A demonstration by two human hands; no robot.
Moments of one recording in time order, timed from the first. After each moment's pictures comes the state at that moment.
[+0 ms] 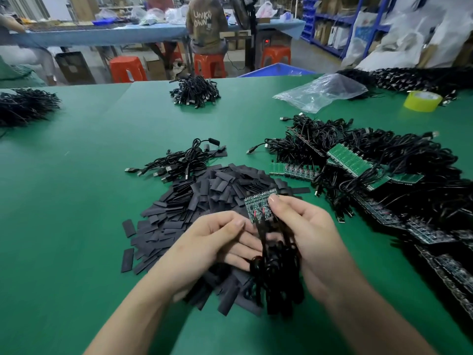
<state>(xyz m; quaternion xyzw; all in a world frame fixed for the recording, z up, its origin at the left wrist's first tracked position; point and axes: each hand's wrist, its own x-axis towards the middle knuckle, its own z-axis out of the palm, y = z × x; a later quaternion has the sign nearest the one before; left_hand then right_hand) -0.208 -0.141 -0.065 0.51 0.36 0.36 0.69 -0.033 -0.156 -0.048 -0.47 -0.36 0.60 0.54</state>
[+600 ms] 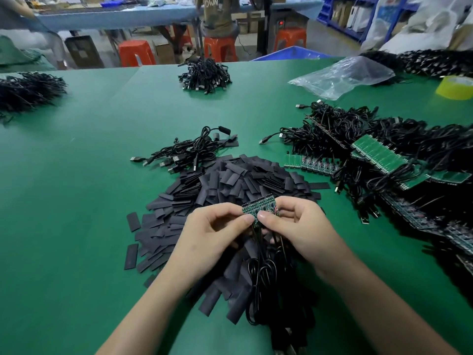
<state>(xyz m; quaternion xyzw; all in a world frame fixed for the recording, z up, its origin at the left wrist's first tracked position) -0.218 -0.113 -0.107 0.58 0.47 0.44 0.50 -0.025 -0.106 -0.108 -0.50 -0.53 0.55 0.41</state>
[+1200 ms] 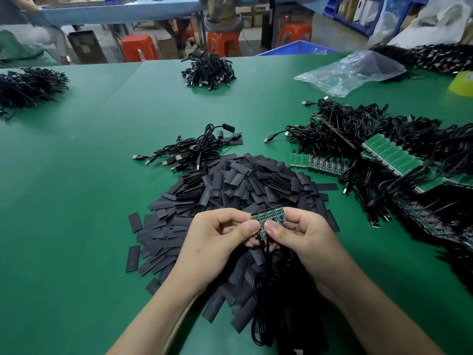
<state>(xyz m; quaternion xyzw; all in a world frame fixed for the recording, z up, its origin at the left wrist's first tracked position) -0.211 -0.114 -0.111 0.50 0.43 0.49 0.57 -0.031 -0.114 -0.121 -0.43 -0.48 0.61 0.46</state>
